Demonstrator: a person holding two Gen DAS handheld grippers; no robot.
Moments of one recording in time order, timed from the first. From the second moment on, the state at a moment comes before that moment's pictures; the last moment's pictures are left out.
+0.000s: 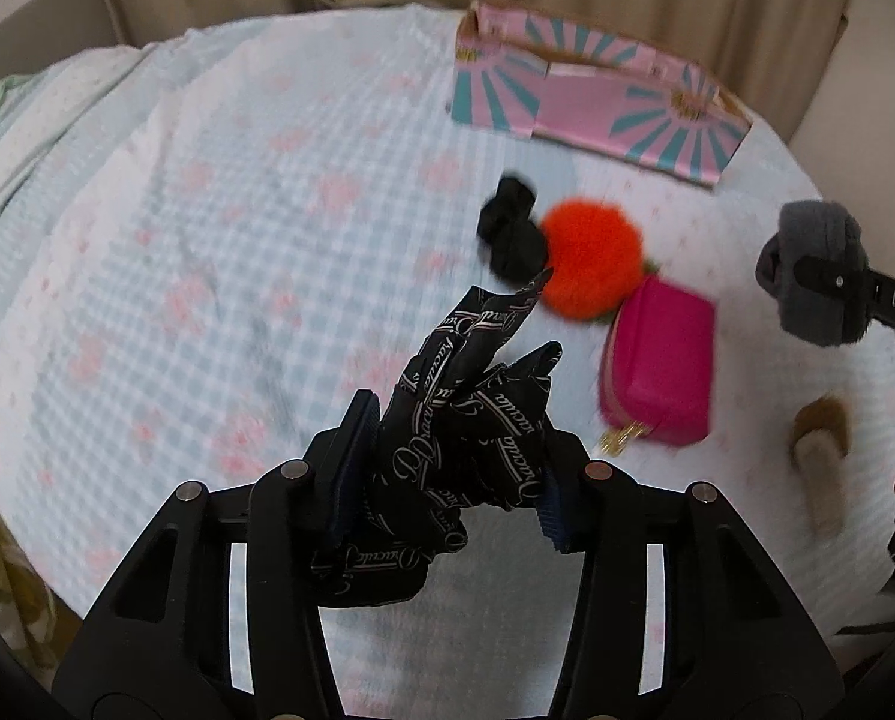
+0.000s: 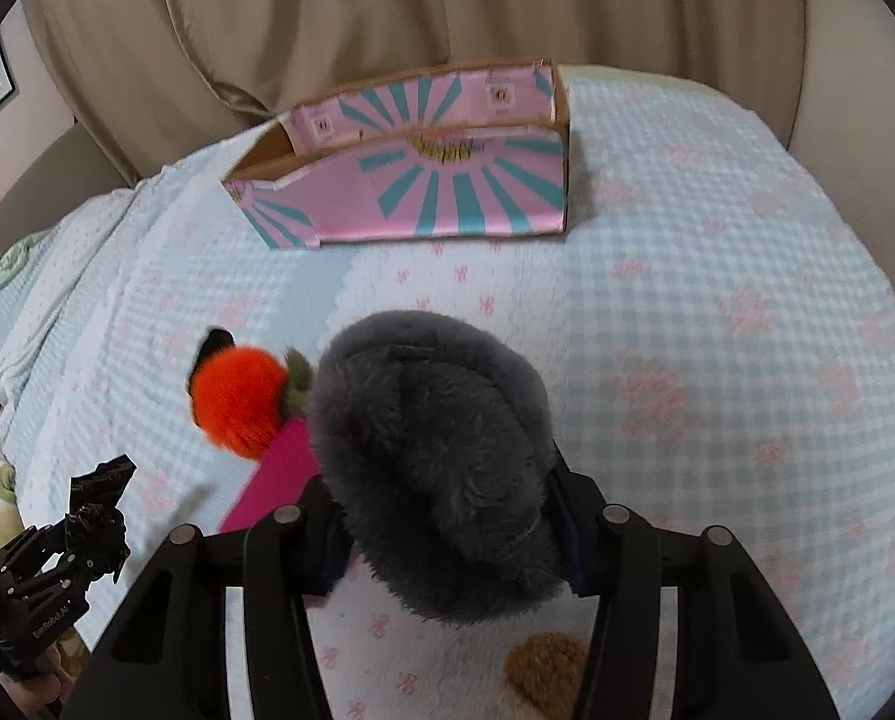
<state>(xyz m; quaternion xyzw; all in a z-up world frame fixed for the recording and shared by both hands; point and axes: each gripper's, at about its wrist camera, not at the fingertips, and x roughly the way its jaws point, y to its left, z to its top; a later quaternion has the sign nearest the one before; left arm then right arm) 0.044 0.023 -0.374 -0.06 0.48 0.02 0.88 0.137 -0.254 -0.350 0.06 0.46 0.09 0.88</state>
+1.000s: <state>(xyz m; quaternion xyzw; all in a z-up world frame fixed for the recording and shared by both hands) 0.200 -0.009 -0.099 -0.05 0.40 -0.08 0.91 0.183 -0.247 -0.103 0.09 0.40 0.02 0.91</state>
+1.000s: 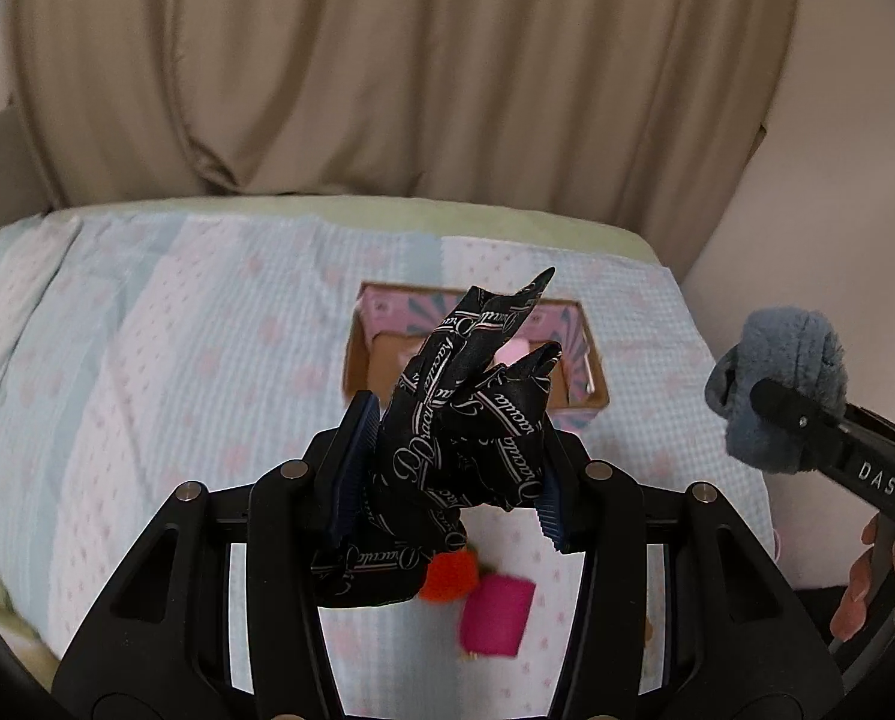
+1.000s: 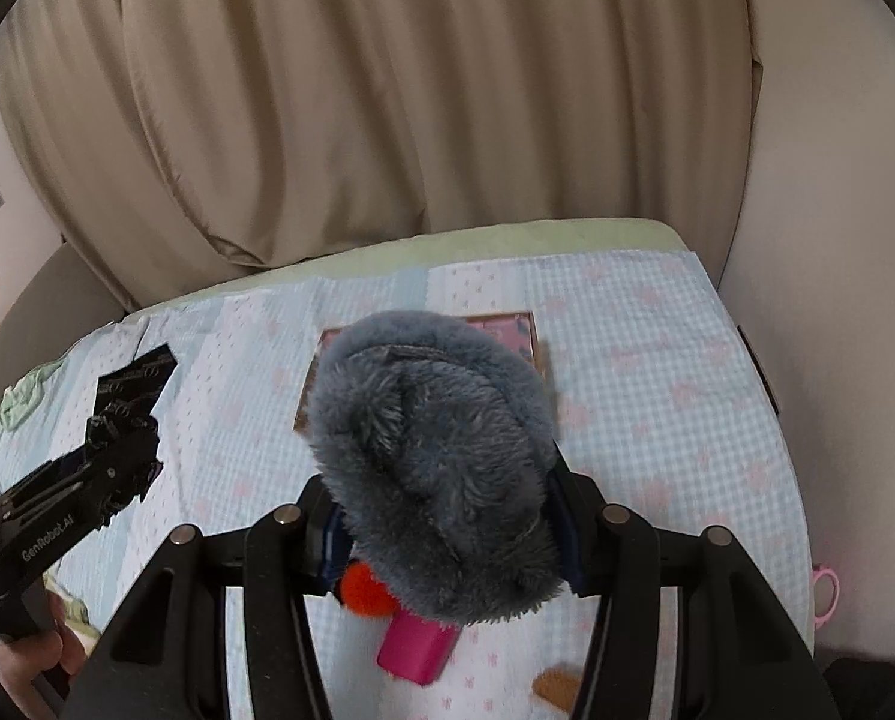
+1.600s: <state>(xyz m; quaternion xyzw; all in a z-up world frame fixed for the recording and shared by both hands) 0.424 -0.068 -0.185 -0.02 0.50 -0.15 0.85 0.367 -0.246 -0.173 0.08 0.50 0.02 0.86</state>
